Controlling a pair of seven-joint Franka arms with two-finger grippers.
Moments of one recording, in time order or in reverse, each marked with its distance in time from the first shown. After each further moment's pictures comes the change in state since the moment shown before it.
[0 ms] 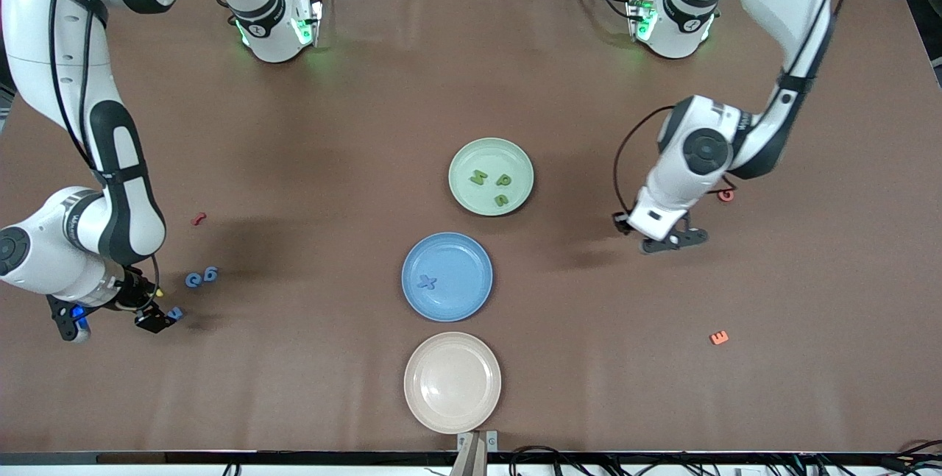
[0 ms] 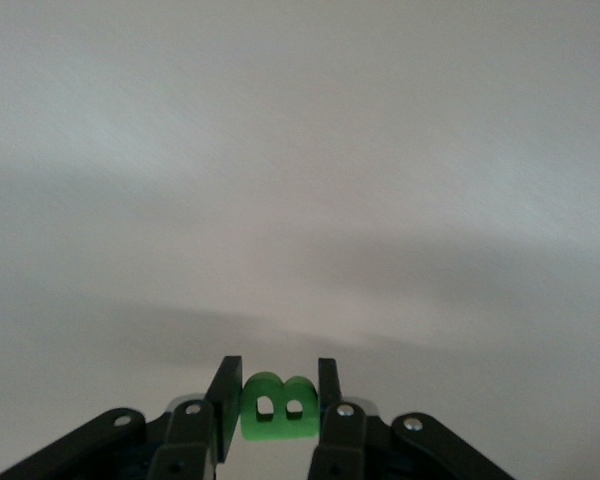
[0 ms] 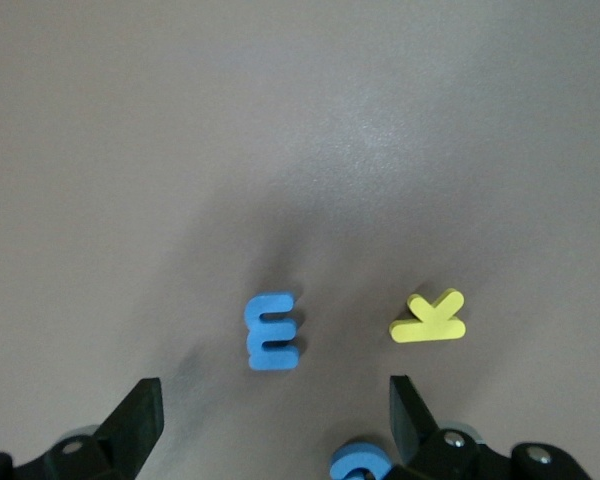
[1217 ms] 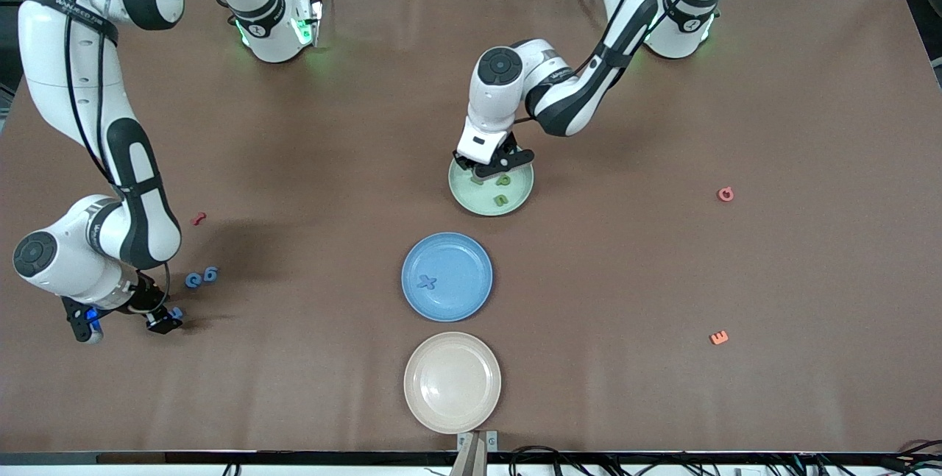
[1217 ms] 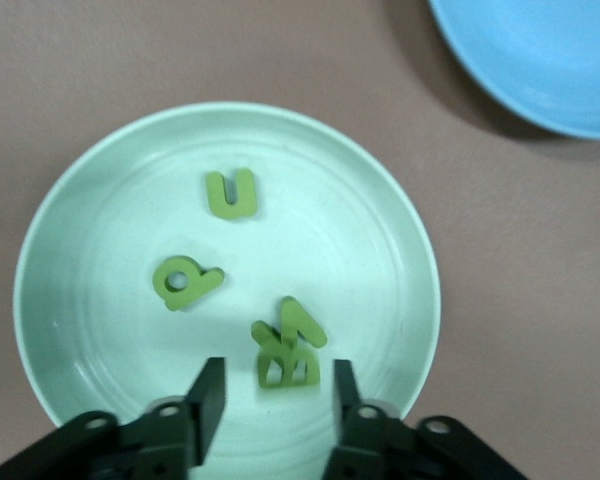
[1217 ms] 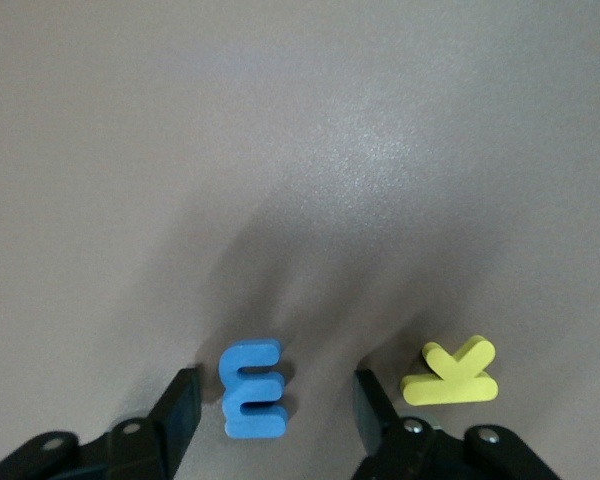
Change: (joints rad) left arm -0.537 0.156 -0.017 0.200 0.000 0.007 -0.717; right arm -0.003 0.073 0.002 0.006 0.006 0.106 0.001
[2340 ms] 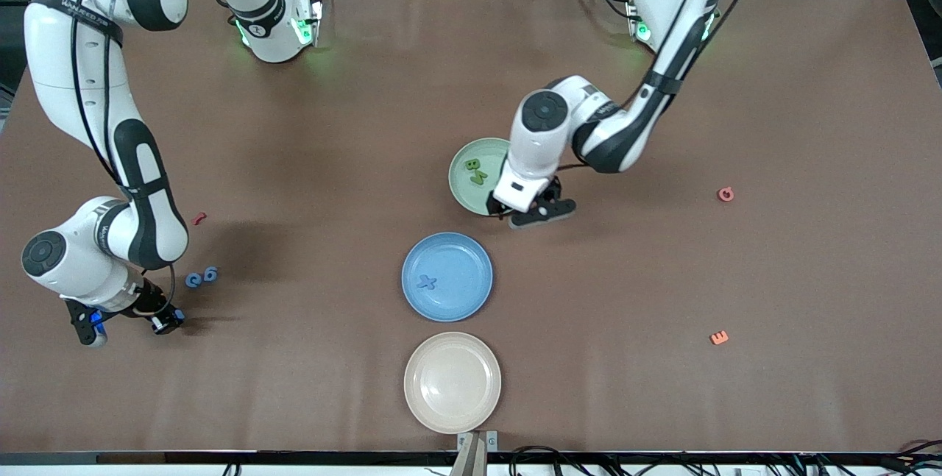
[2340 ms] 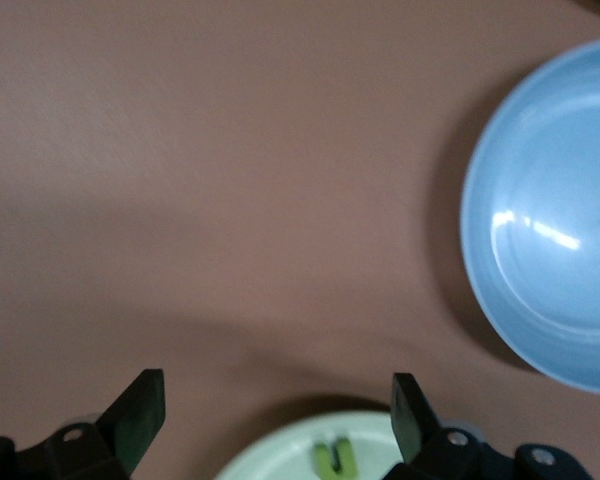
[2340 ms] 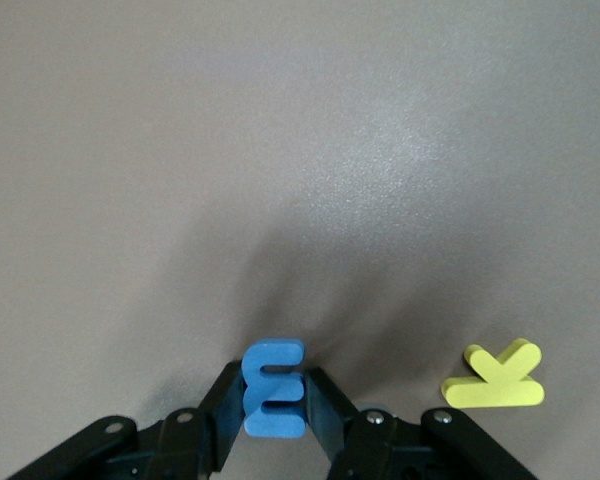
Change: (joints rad) left arm 0.174 0.004 0.044 0.083 0.071 -0.061 0.282; right arm 0.015 0.006 0.004 0.000 0.000 0.045 0.000
